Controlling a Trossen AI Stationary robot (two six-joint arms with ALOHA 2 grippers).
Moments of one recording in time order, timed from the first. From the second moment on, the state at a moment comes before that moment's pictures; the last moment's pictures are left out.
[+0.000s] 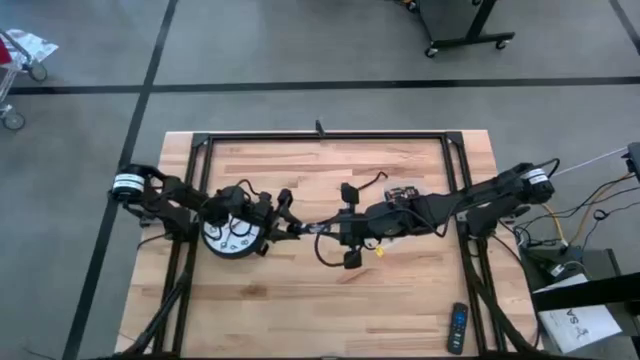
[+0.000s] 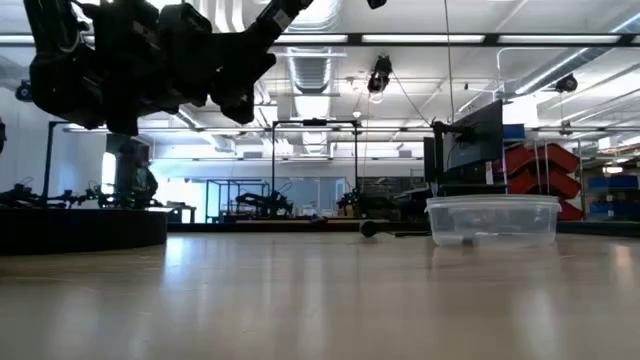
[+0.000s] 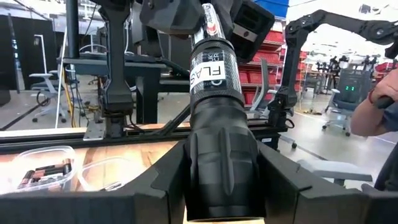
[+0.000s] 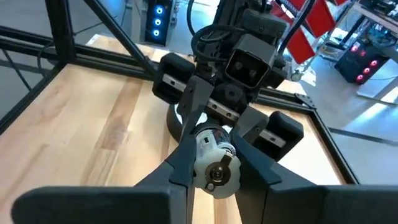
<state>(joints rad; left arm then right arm) 0.07 1.52 0.32 1.38 0.46 -0.13 0.23 1.51 1.23 -0.09 0.27 -0.13</state>
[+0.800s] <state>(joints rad) 0.11 1.52 0.23 0.96 0.23 -0.17 0.20 1.57 1.12 -0.19 0.26 0.11</state>
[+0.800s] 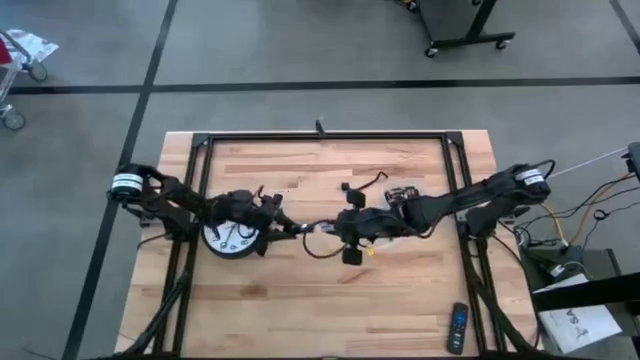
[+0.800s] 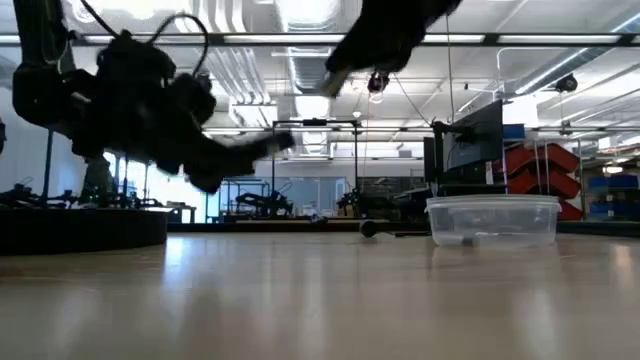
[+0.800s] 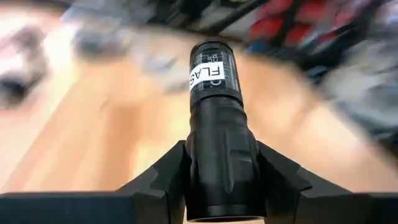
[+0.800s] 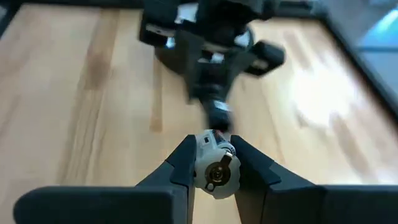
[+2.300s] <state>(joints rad) -0.25 1.52 0.43 0.86 -0.74 0.26 0.14 1.75 1.13 0.12 0.56 0.57</state>
